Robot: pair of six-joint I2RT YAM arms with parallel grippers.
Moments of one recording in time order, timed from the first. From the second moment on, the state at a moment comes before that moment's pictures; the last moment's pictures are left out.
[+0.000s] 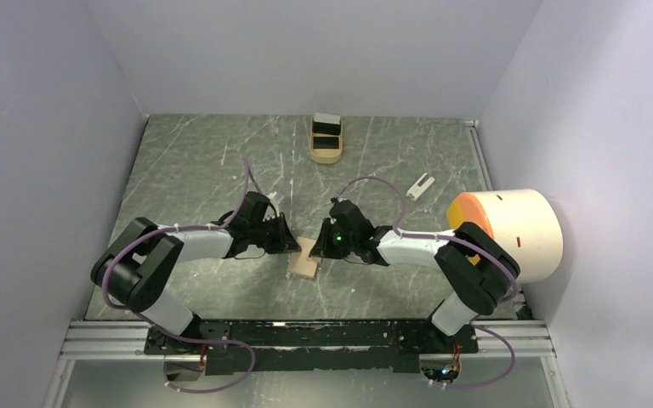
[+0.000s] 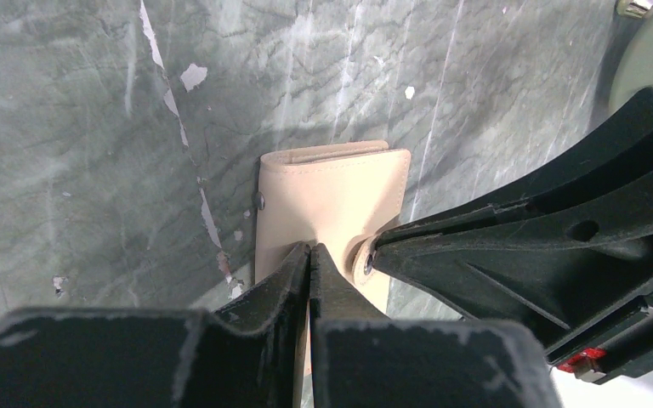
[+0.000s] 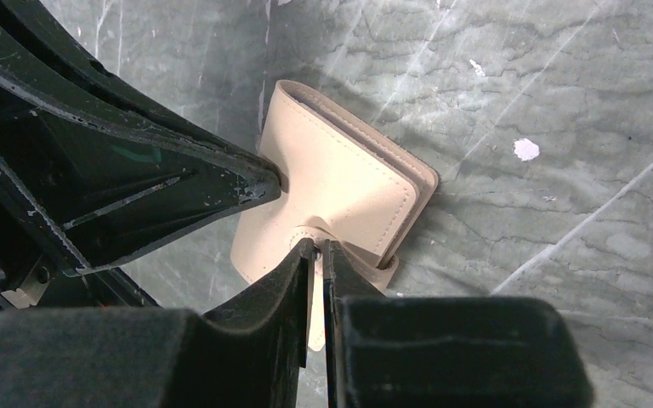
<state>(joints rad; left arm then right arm) -0.58 1.57 0.59 0.18 0.38 -0.73 0.81 1.59 0.69 0.13 -0.15 0.82</state>
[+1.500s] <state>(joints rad) -0.57 1.60 0.59 0.22 0.41 -0.75 1.10 1.66 0.89 -0.17 0.38 0.70</state>
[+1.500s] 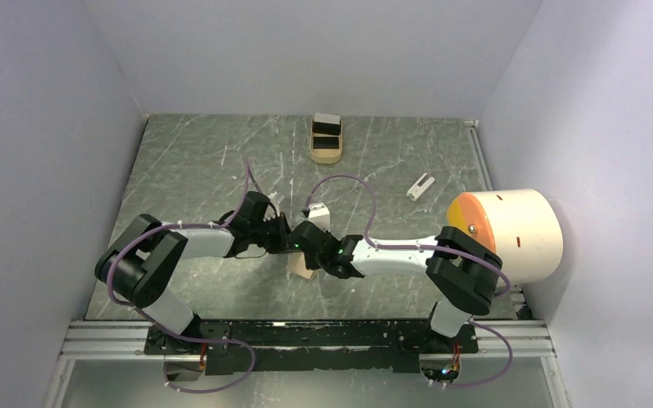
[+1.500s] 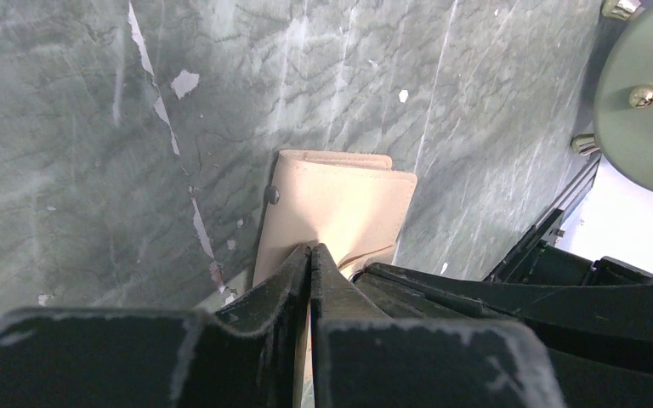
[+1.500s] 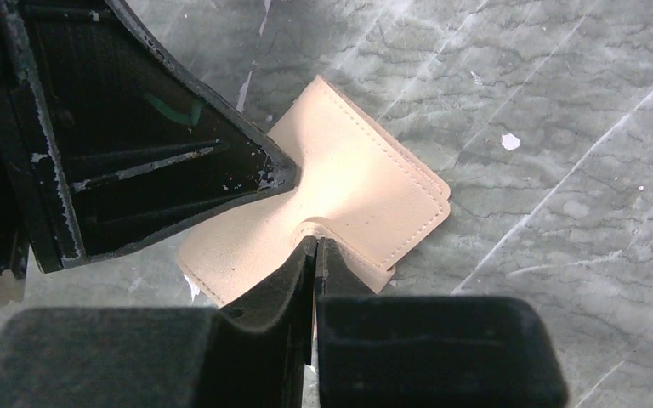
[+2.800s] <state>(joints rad) -0.57 1.63 0.62 0.22 0.42 -0.80 0.99 1.54 0.59 0.22 0.19 0.84</state>
